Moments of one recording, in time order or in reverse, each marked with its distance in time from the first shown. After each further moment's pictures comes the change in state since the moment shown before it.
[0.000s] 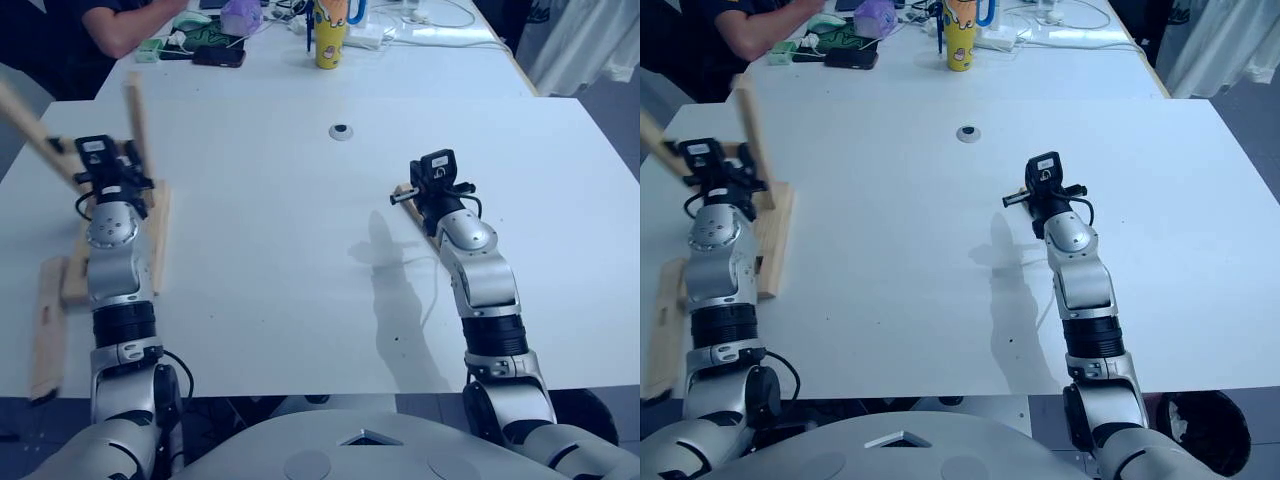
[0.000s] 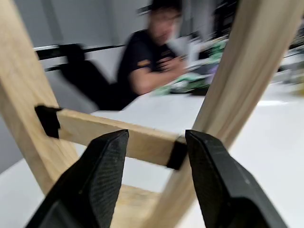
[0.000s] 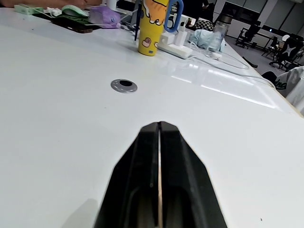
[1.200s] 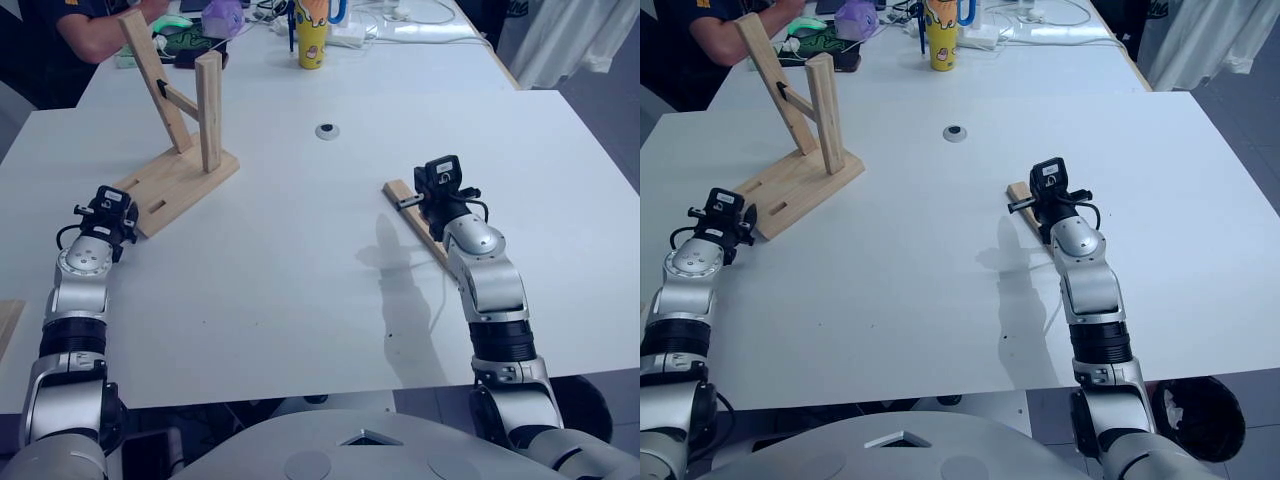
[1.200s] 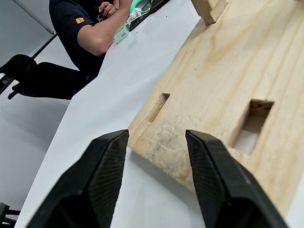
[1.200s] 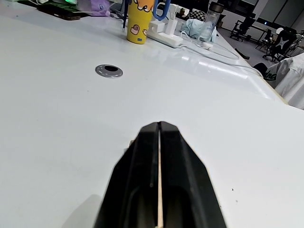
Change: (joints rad) left arm 0.048 0.344 -0.100 0.540 0.243 -0.228 -0.157; right arm 0.029 -0.035 -0.015 -0.013 0.000 0.019 0.036
